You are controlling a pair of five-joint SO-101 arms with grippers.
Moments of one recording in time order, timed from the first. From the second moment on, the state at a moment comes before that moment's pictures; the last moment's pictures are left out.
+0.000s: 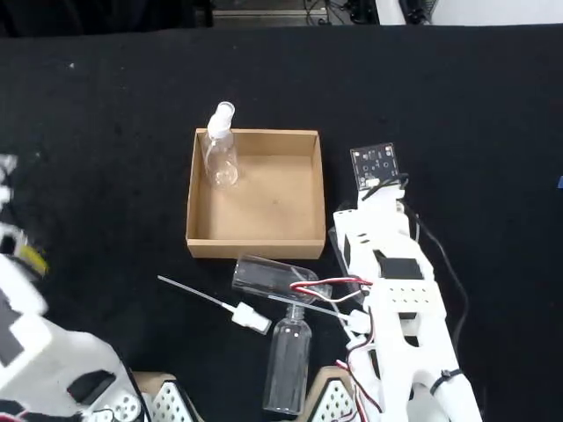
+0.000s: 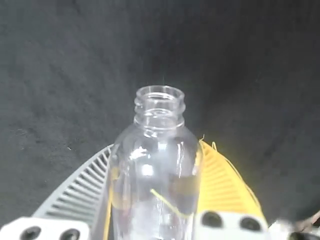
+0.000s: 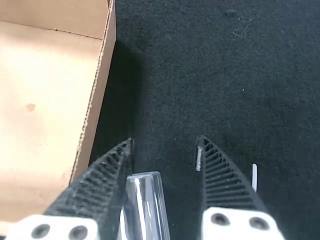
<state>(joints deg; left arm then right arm) -51.3 1.8 11.6 79.1 -52.4 1.1 -44.1 74.7 23.0 10.9</state>
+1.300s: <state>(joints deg) -27.9 -33.0 58.7 28.5 5.6 1.2 -26.5 45.1 57.8 9.7</state>
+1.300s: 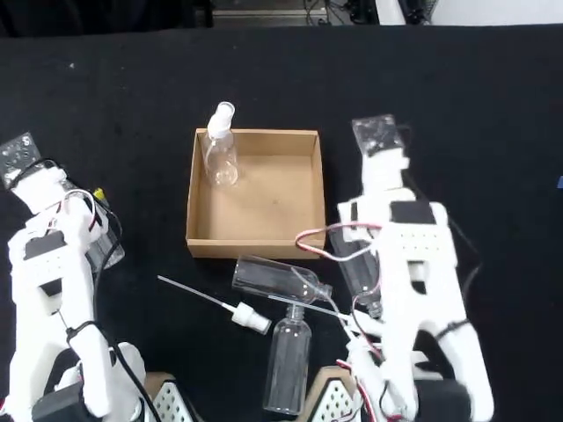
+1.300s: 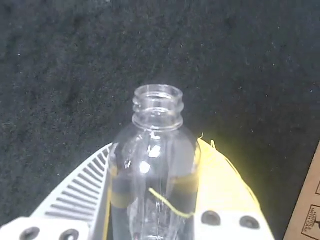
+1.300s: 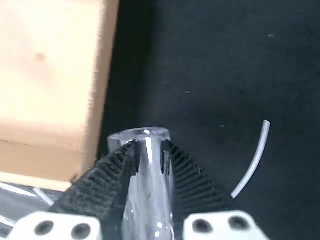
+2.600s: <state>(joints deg) -27.4 -48.7 67.7 28.5 11.5 -7.6 -6.1 30.5 39.3 -0.2</state>
